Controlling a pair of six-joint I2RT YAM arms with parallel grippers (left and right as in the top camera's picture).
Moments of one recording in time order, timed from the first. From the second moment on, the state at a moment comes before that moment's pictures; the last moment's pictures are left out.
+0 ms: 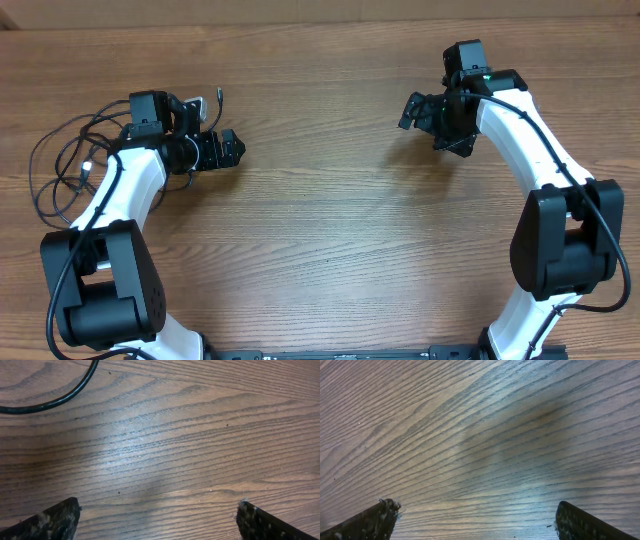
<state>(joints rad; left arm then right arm) 0.13 1.77 1.13 -0.49 0.42 -0.03 0.13 1.96 1.56 -0.91 -0.17 0.54</state>
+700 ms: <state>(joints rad) 0.12 1.73 1.13 -0.49 0.35 -0.03 0.13 1.96 1.56 -0.91 -0.17 0.54</state>
